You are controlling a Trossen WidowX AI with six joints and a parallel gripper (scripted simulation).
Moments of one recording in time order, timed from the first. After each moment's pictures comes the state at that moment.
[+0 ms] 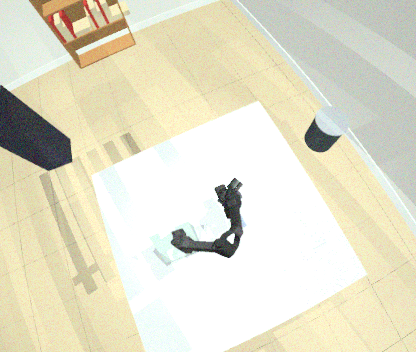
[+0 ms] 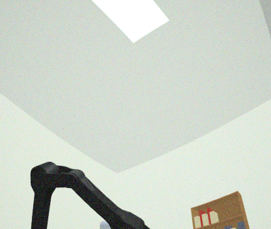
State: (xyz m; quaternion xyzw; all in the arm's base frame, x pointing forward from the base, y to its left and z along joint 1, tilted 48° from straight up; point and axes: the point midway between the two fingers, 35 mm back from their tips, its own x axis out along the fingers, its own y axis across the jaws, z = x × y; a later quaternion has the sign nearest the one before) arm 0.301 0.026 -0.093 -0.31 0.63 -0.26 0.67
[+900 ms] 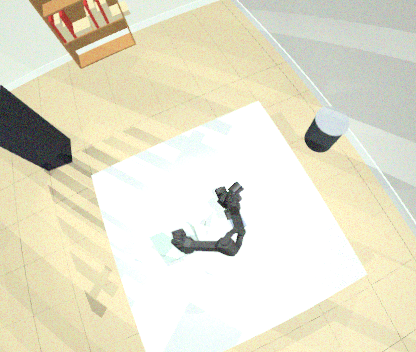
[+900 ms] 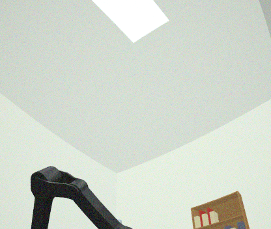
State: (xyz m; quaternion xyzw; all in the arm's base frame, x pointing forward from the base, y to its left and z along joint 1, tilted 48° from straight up) arm 0.304 -0.004 -0.122 -0.31 0.63 -0.26 0.67
